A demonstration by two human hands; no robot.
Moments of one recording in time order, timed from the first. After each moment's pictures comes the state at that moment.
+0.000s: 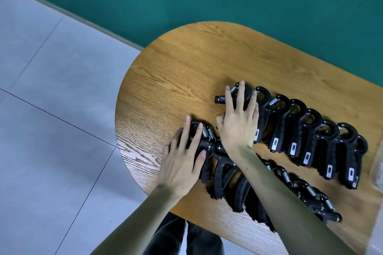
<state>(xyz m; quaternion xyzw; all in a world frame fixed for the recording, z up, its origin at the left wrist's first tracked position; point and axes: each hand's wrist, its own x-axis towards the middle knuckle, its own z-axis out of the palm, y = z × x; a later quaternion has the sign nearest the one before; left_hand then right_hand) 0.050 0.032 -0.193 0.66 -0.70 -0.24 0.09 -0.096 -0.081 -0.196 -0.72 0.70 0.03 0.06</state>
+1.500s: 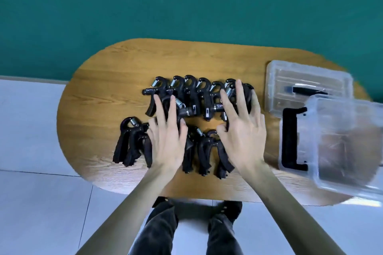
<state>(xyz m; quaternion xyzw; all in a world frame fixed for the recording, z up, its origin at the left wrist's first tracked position) -0.130 0.052 -0.077 0.65 -0.70 -0.22 0.17 -0.305 0.080 -0.042 -0.65 0.76 -0.10 0.00</state>
